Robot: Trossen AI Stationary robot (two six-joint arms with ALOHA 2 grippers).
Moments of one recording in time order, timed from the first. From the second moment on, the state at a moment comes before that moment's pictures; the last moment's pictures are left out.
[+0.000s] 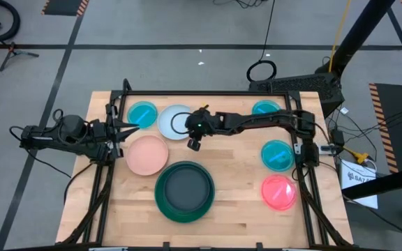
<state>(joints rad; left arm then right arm) -0.12 0.31 0.55 -0.10 -0.24 0.36 -0.16 1.99 1.46 -0.23 0.12 0.03</state>
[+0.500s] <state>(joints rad) -0.12 0.31 0.55 -0.10 -0.24 0.37 -0.20 2.18 1.62 -0.42 0.05 -0.21</state>
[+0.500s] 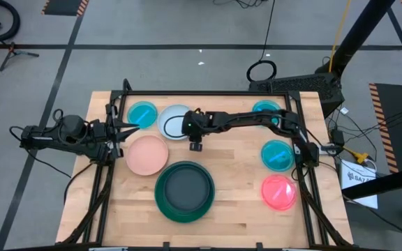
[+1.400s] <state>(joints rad) -0.12 0.31 0.55 -0.10 -0.24 0.37 -0.22 2.24 1.62 -0.39 0.05 -0.30</state>
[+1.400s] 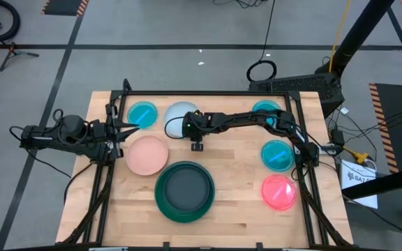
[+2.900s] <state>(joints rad) -0.12 0.31 0.55 -0.07 -0.24 0.29 0.30 1.92 1.62 -0.74 0.15 -0.02</state>
